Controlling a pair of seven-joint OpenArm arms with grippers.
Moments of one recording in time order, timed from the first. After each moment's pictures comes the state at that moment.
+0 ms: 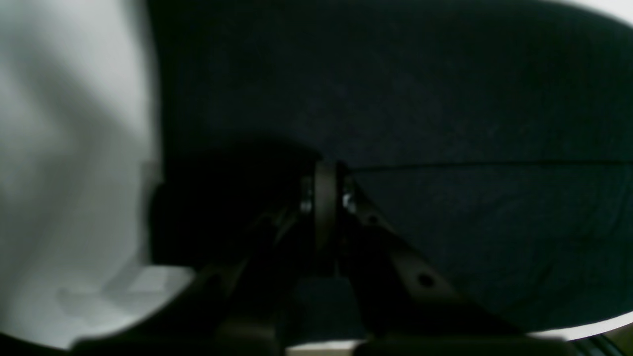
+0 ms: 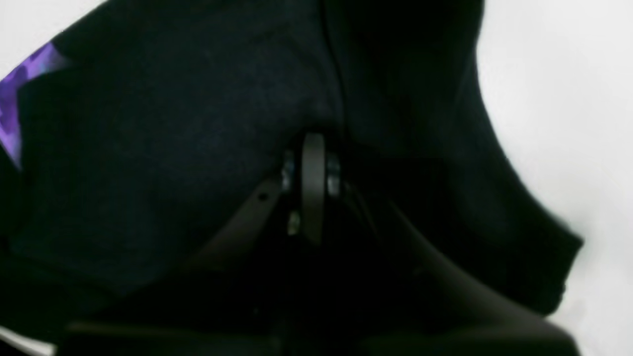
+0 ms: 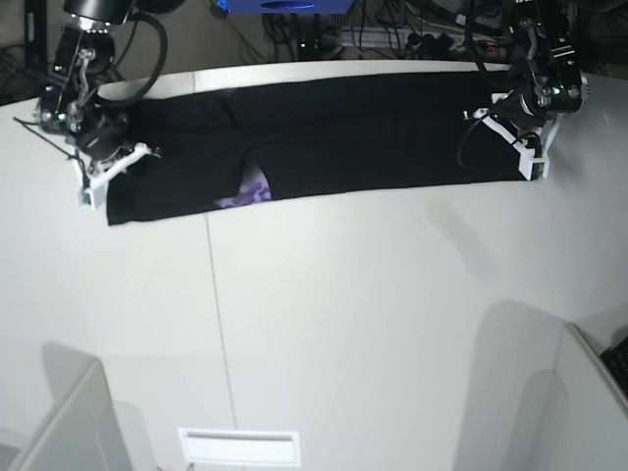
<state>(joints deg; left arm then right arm) 22.2 -12.3 -24.4 102.8 -22.6 -11.7 65.0 -12.6 9.2 23.7 91.8 24.6 17.0 -56.9</state>
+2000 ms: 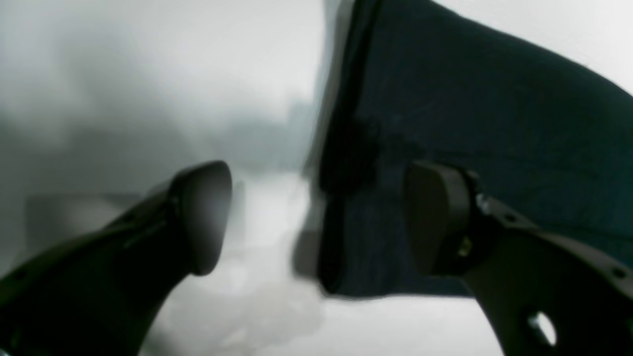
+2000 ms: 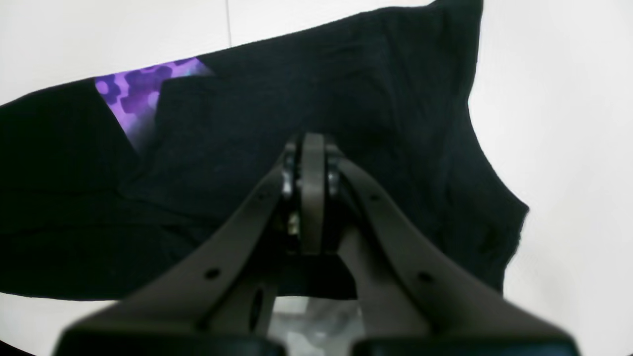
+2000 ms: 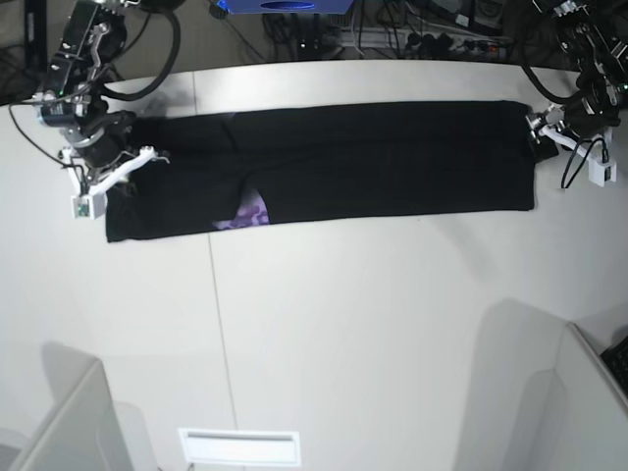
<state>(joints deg) 17.7 -17.0 -43.5 94.2 -40.6 -23.2 66.0 -16.8 4.6 23.5 110.8 22.0 17.0 -57.1</state>
